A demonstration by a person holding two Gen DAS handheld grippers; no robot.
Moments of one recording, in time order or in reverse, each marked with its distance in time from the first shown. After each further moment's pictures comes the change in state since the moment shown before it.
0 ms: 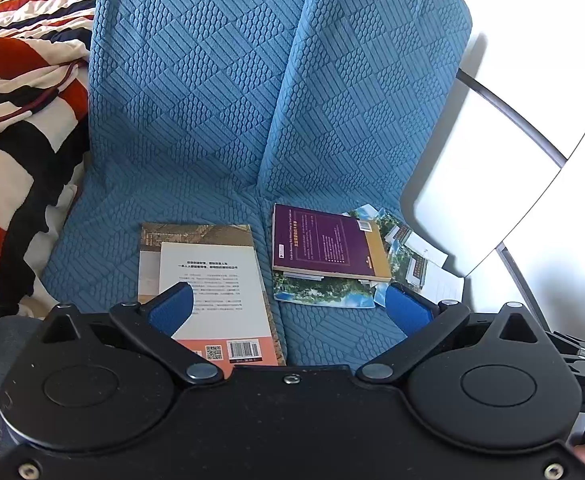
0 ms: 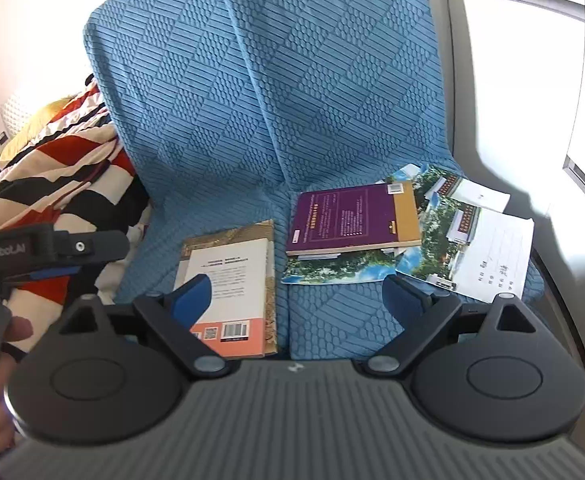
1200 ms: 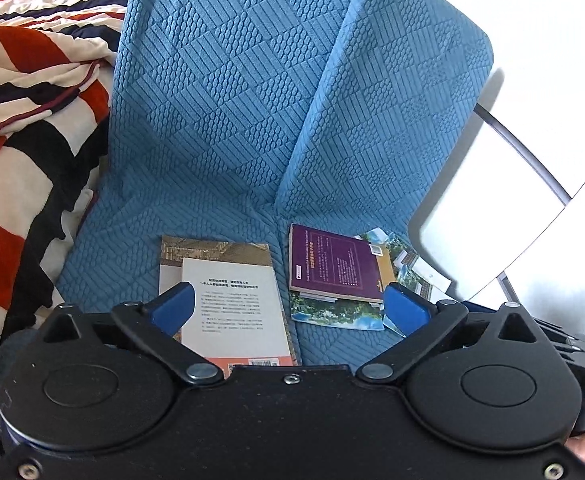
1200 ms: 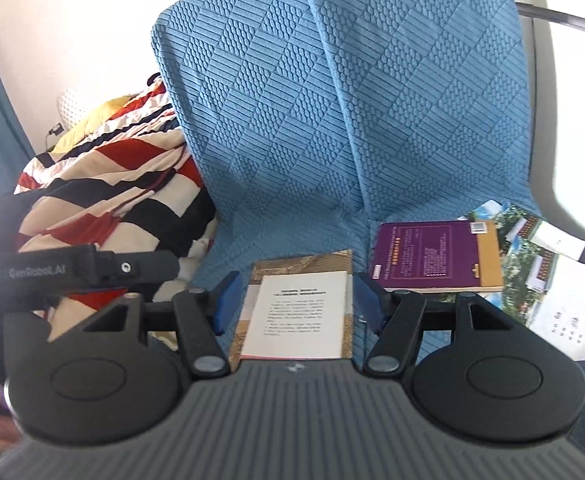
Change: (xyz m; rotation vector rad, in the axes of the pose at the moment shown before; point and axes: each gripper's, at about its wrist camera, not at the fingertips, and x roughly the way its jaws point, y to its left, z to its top) left arm -0.014 0.046 0.023 -0.067 -0.031 -0.019; right arm 0.021 0.053 0.030 -0.089 -0.024 0.179
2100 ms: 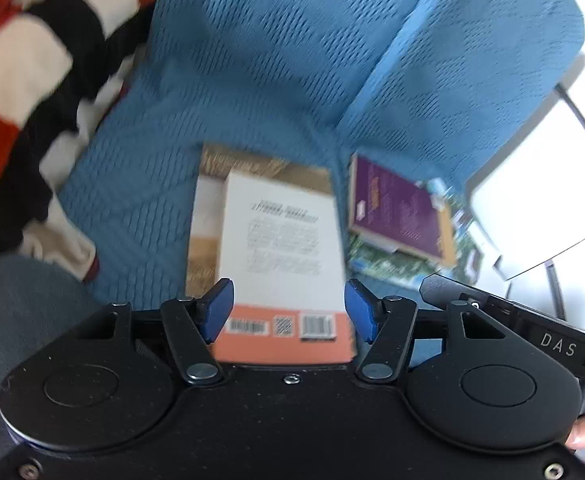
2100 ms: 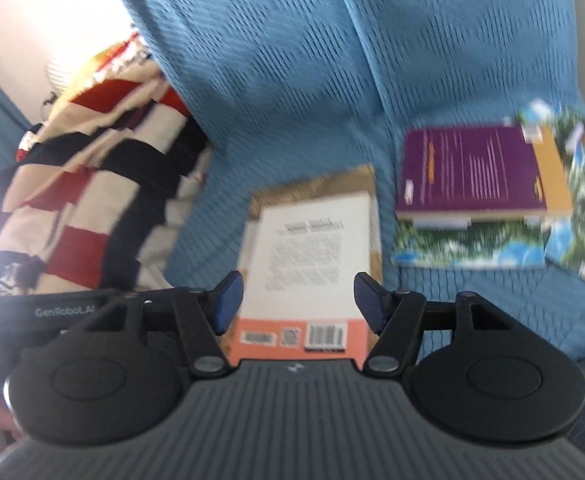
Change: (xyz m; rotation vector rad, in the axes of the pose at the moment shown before) left arm 0.086 0.074 -0.024 -0.154 0.202 0.044; right arm 0.106 -0.016 -0.021 0.099 0.235 0.090
